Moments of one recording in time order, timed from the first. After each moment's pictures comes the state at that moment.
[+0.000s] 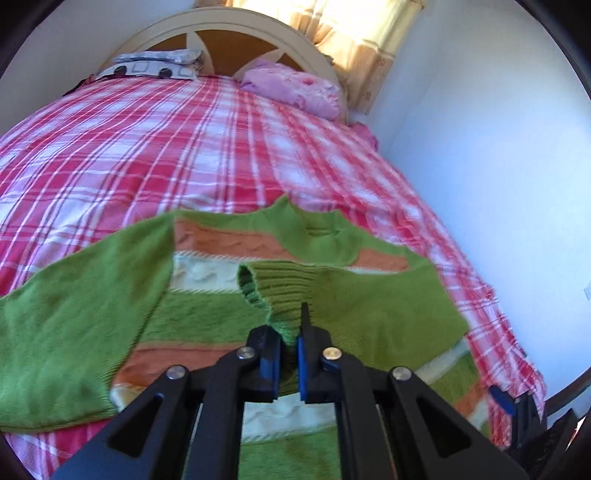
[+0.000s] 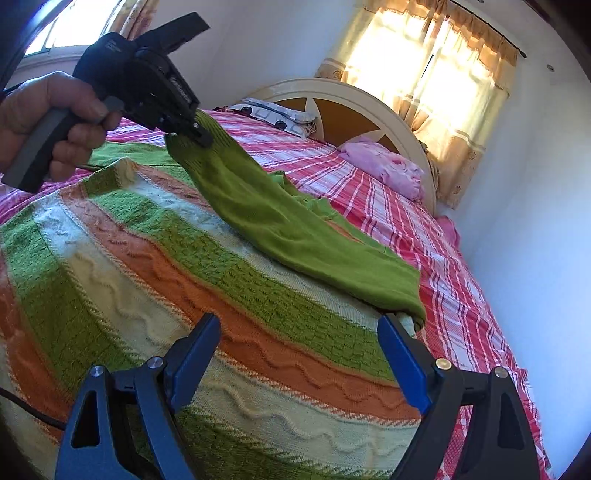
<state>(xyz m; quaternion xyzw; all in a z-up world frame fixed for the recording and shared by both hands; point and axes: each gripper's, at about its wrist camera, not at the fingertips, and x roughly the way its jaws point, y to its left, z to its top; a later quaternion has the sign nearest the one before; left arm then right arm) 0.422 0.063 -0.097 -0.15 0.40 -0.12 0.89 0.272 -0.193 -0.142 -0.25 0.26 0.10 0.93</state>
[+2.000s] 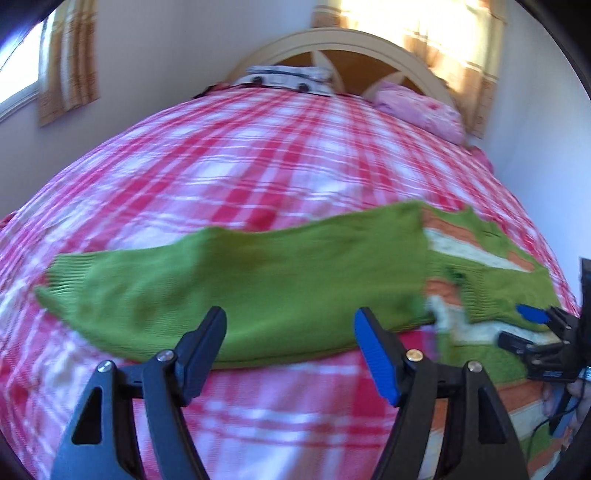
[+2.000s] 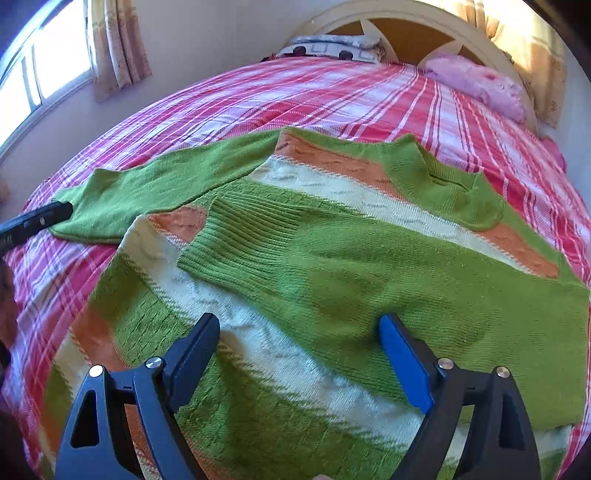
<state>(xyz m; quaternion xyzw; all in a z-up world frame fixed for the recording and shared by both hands) 0.309 0.234 -0.118 -0.12 0.39 0.12 0.90 0.423 -0.073 -0.155 -0.11 0.44 0.25 0.85</state>
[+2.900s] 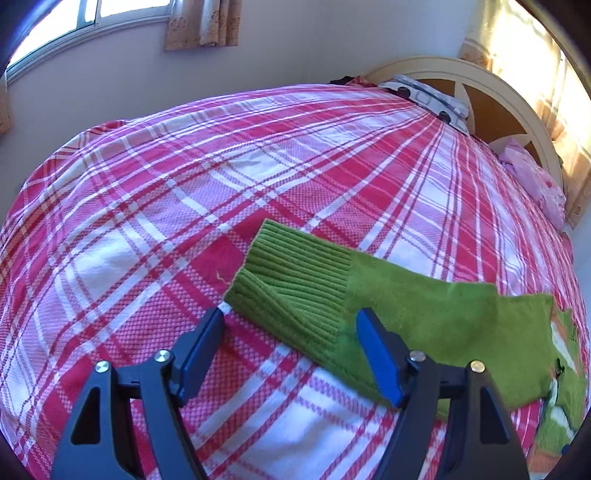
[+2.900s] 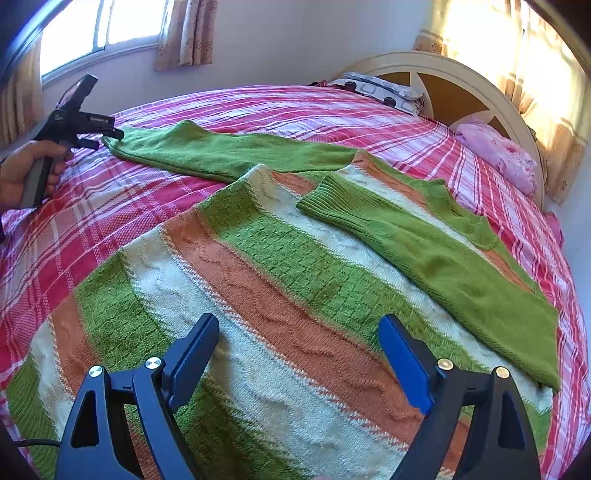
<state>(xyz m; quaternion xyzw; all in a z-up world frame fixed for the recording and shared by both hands) 0.268 0.398 -0.159 -0.24 0.38 0.30 0.84 0.312 -0.060 -0.151 -0.21 0.36 0.28 0.86</state>
